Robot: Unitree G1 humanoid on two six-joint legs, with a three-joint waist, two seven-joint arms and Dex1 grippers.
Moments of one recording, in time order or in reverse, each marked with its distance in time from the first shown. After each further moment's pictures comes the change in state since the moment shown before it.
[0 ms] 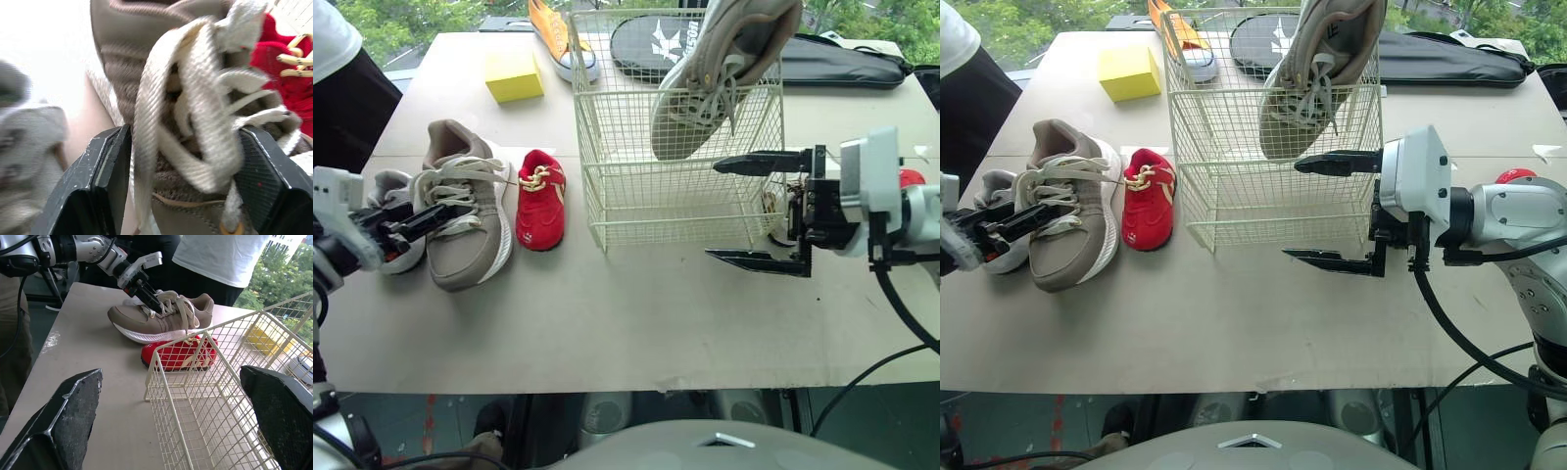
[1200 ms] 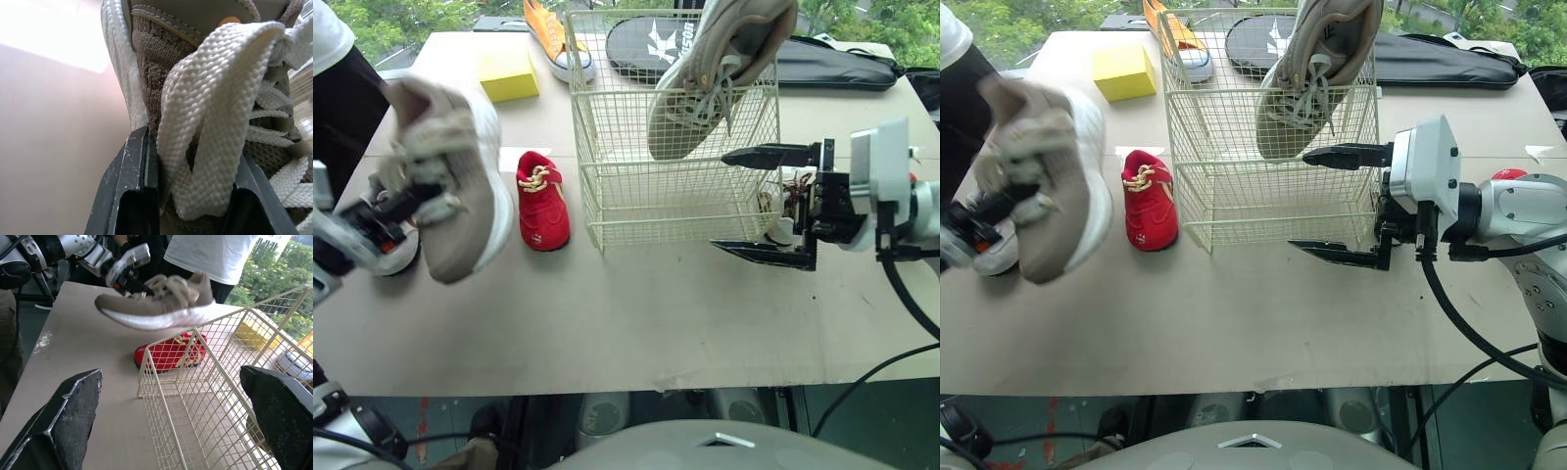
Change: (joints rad) left arm -0.131 -0.116 0.302 -0.213 -0.293 0.512 0.206; right arm -0.002 -0.005 -0.004 0.044 -0.001 -0.019 0.001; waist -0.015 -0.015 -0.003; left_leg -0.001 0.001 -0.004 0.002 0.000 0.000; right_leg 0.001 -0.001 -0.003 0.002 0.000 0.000
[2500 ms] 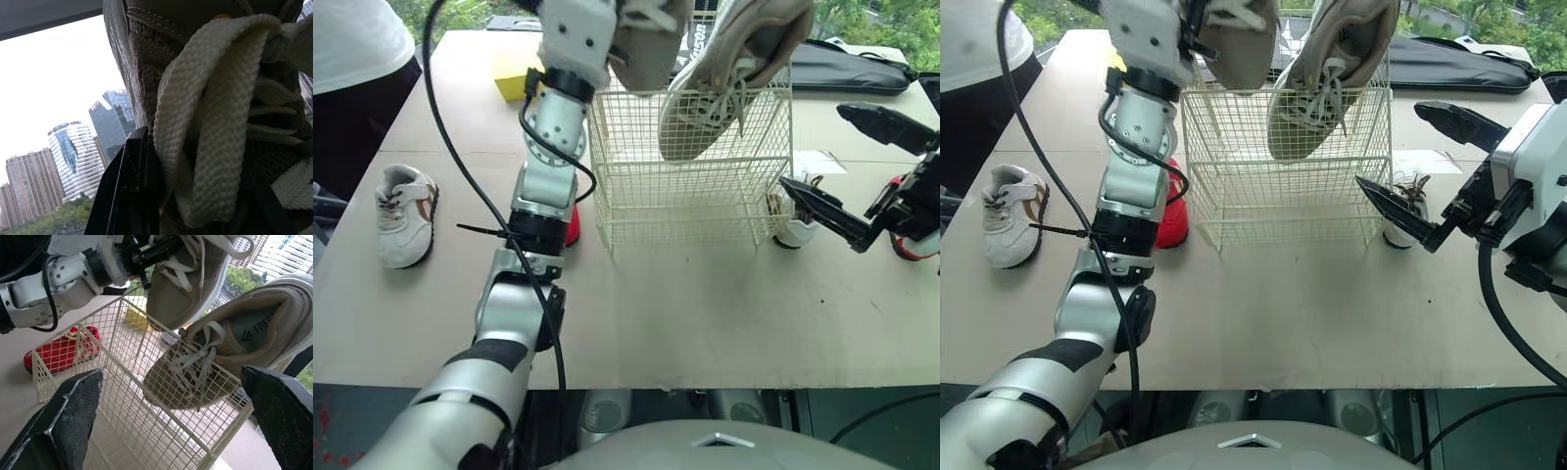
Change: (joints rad) left arm -0.618 -0.616 -0.888 0.276 1.008 -1.559 0.719; right arm 0.314 -0.052 -0.418 -0.217 0.119 0.082 -0.413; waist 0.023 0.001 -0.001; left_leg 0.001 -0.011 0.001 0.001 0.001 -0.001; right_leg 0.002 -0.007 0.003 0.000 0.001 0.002
